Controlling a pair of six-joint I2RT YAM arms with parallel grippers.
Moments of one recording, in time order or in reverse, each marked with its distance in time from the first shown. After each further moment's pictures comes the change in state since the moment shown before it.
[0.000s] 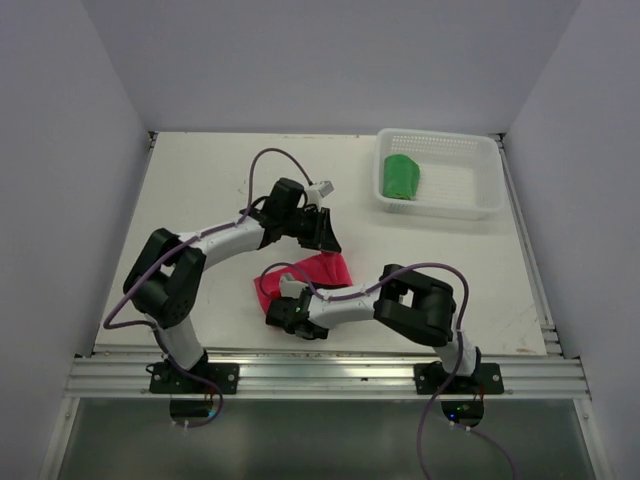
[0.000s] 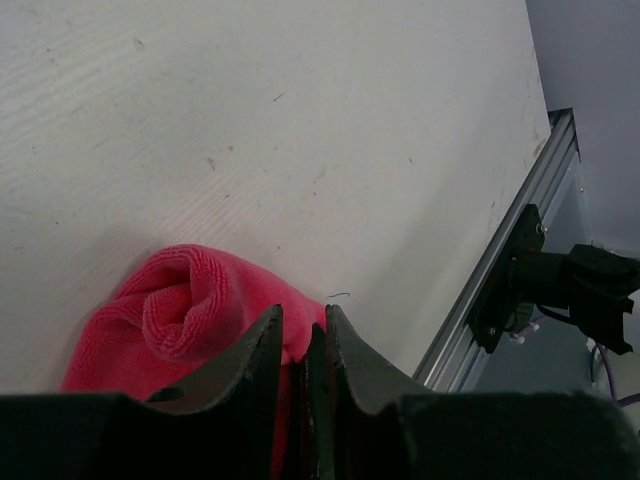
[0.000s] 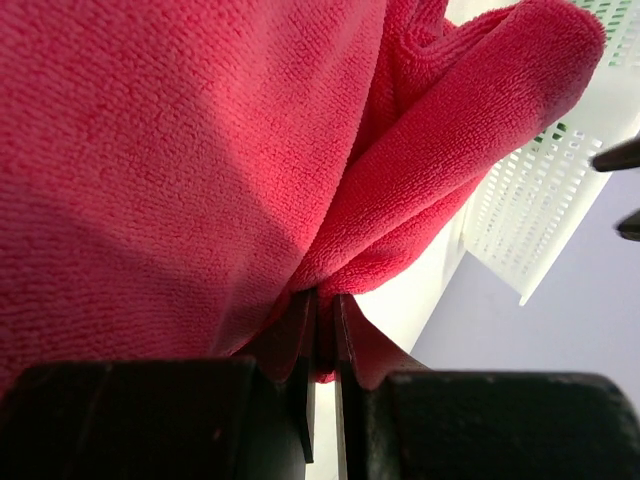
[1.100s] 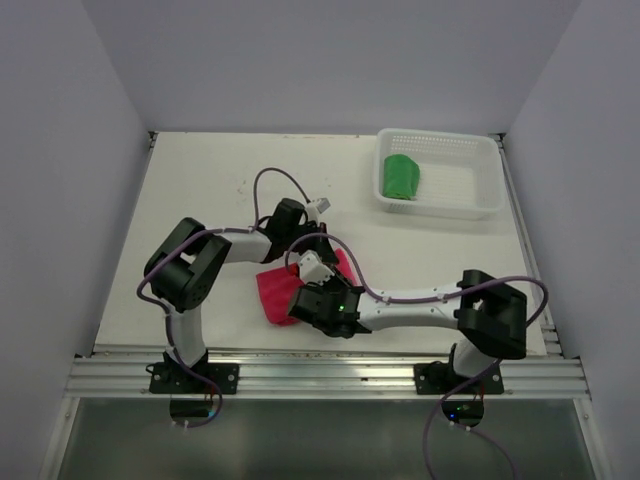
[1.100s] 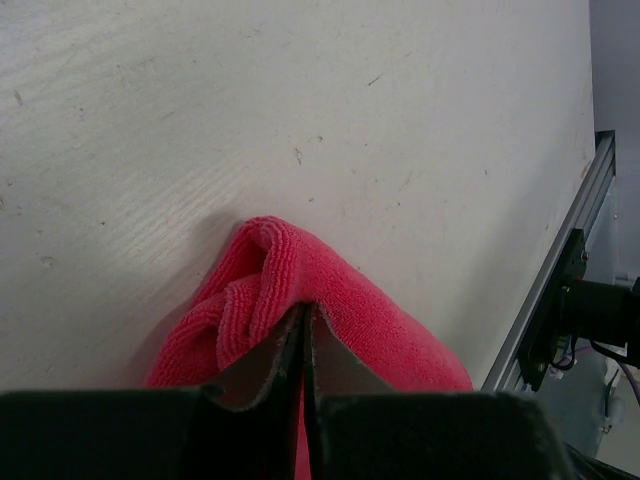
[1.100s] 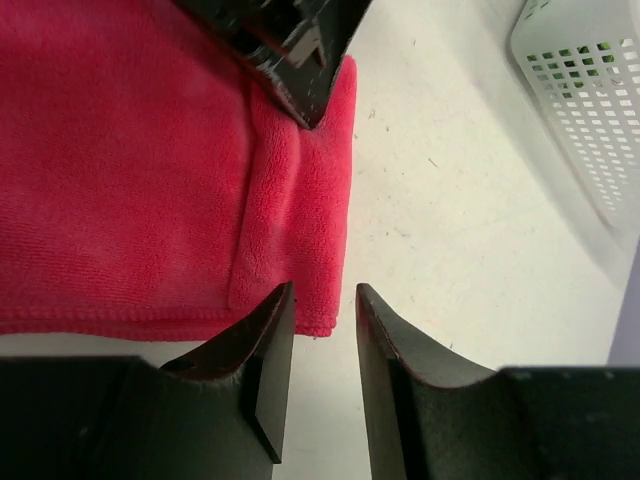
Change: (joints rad) left arm -0.002 0.167 -0.140 0.294 -0.041 -0.068; right arm 0.003 -0.375 -0.219 0.208 -0.019 0.271
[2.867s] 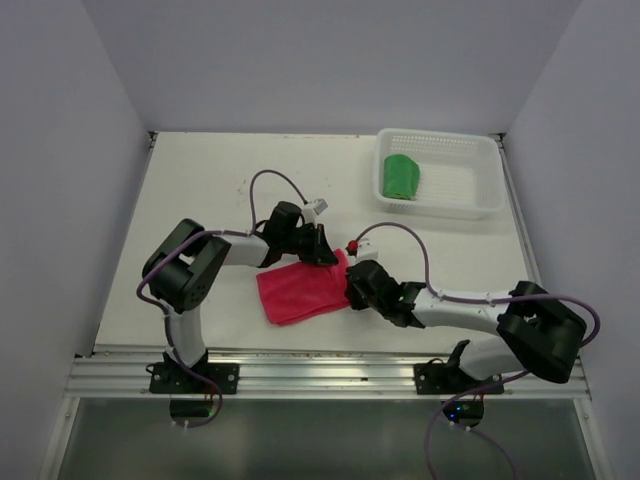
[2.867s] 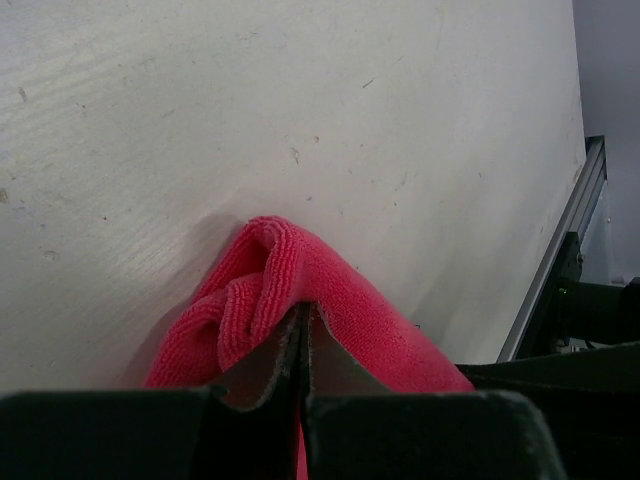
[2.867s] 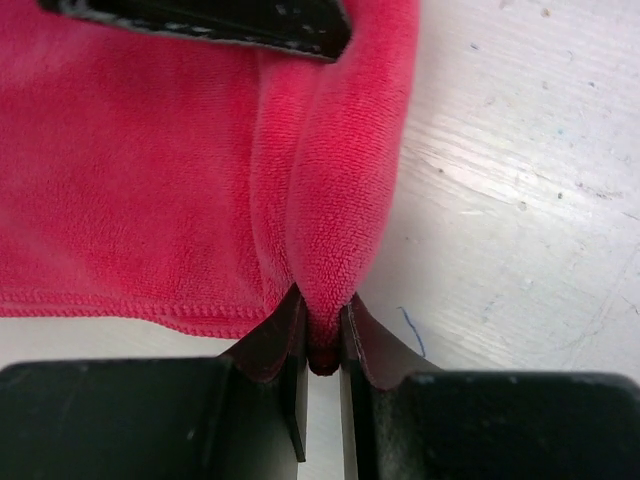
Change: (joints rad) left arm 0.007 -0.011 -0.063 0.112 0.006 -0.021; right arm -0.357 -0.332 -0.480 0.557 -0.680 0.214
